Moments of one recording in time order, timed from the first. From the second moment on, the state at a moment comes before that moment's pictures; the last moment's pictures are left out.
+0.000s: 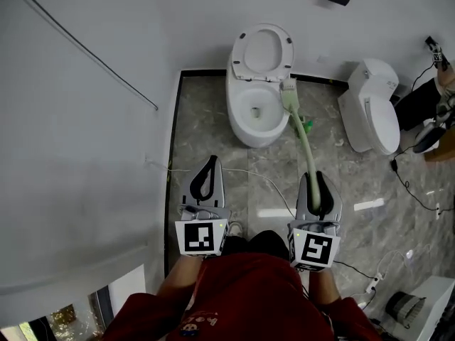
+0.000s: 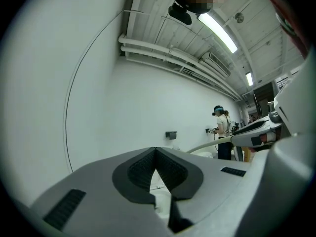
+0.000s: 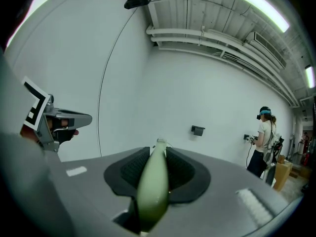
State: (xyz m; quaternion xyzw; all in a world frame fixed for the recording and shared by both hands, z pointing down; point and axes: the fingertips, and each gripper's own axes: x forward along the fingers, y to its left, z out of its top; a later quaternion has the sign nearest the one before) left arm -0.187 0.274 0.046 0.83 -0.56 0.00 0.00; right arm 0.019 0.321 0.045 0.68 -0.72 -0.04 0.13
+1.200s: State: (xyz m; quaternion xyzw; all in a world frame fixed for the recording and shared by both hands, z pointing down) left arm -0.024 -0.018 0.059 0.83 -0.55 0.02 -0.03; right arm 0.159 0.016 0.106 0.65 -0.75 0.05 0.11
